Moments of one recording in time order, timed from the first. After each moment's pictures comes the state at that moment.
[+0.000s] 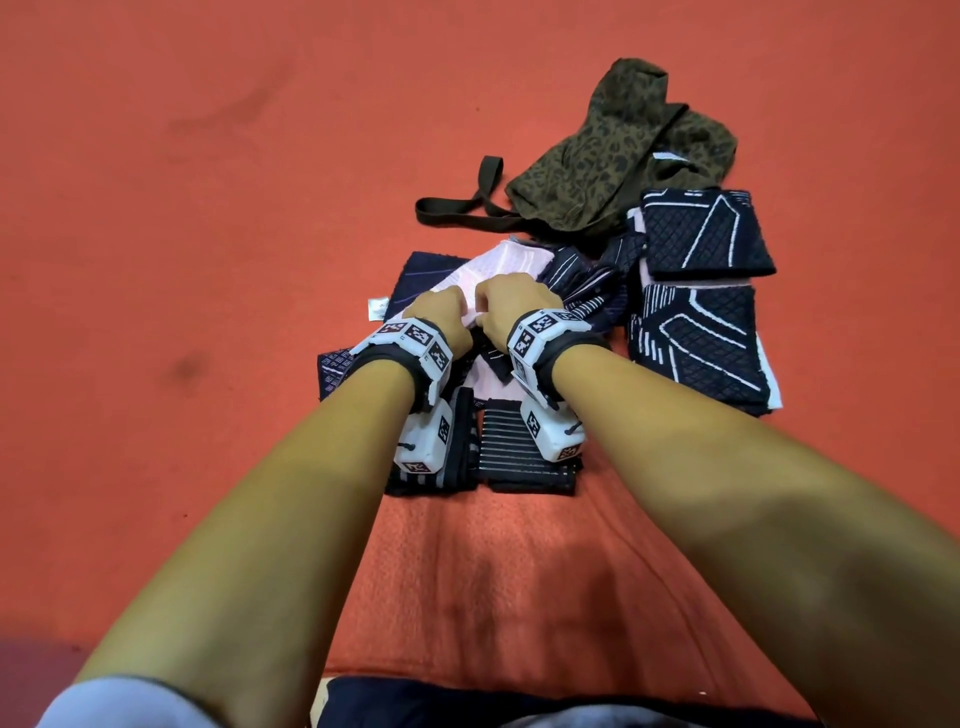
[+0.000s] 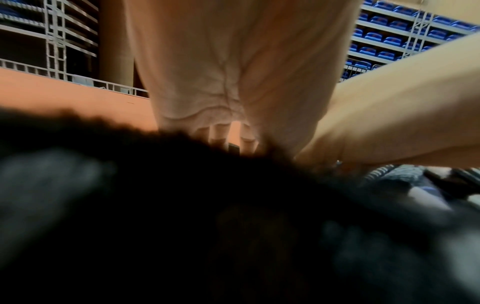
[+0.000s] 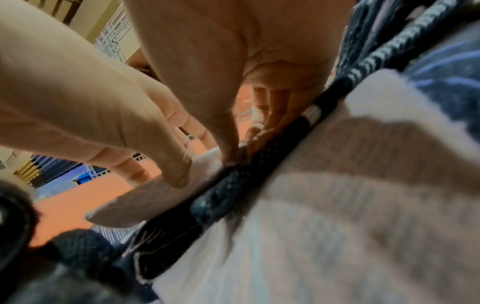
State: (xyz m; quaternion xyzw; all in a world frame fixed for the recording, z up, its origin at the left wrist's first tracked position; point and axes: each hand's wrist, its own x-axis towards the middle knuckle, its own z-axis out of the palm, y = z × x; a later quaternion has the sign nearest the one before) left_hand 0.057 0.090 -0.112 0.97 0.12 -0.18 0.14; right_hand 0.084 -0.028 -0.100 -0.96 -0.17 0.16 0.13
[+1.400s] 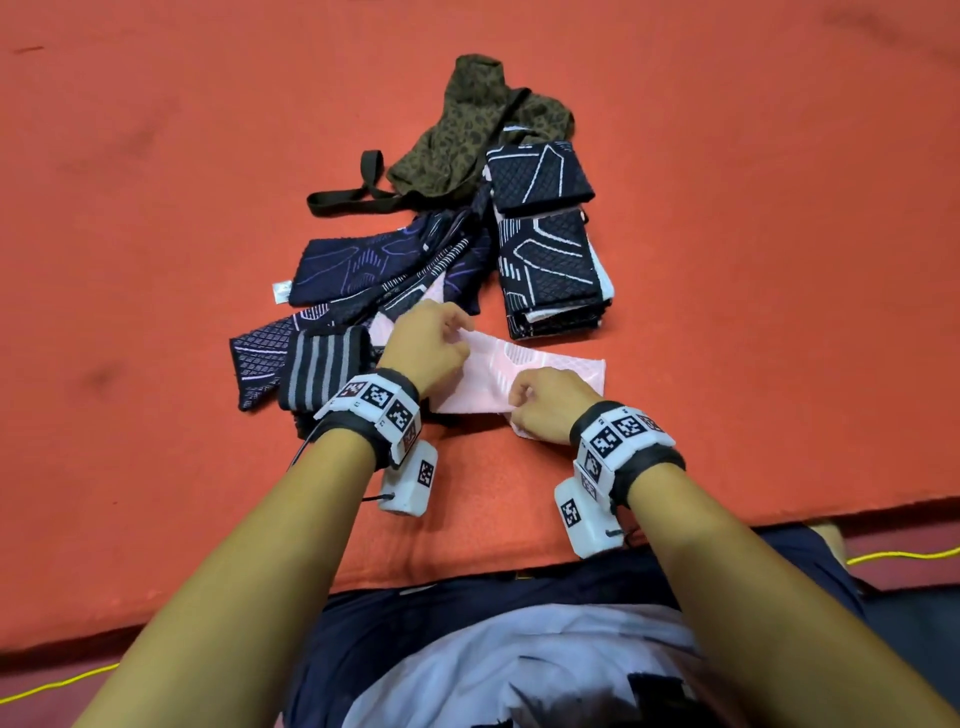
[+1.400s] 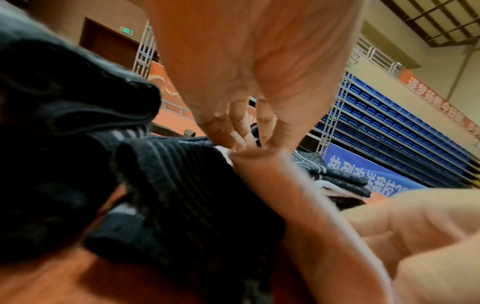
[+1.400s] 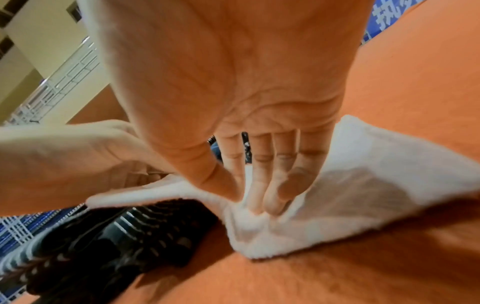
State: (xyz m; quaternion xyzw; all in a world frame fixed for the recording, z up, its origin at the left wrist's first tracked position) left_hand -0.067 -0.030 -0.101 0.95 -0.02 -0.05 0.31; right_hand -0.099 -0.210 -0.136 -0.92 -0.03 0.27 0.28
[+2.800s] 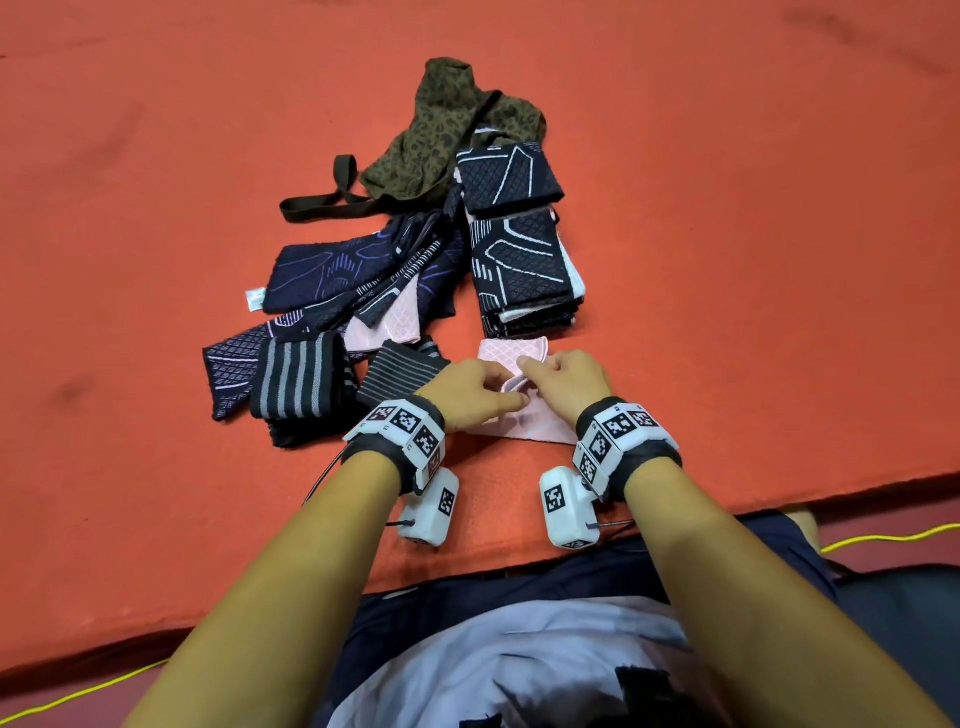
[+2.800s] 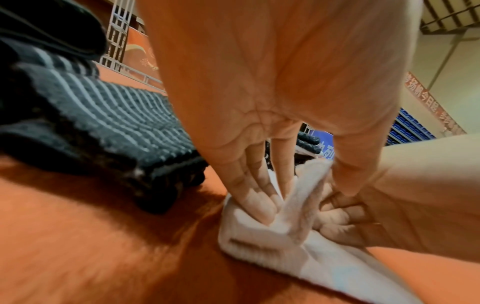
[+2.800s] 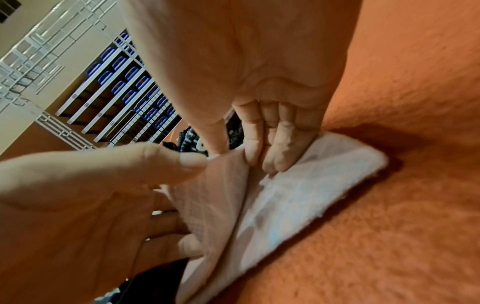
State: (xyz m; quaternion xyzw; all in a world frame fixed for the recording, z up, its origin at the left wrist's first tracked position) left_hand -0.089 -0.085 -0.121 0.91 -0.10 -0.27 0.31; right_hand -0.096 -0.241 -0.145 -0.88 0.15 0.13 0.43
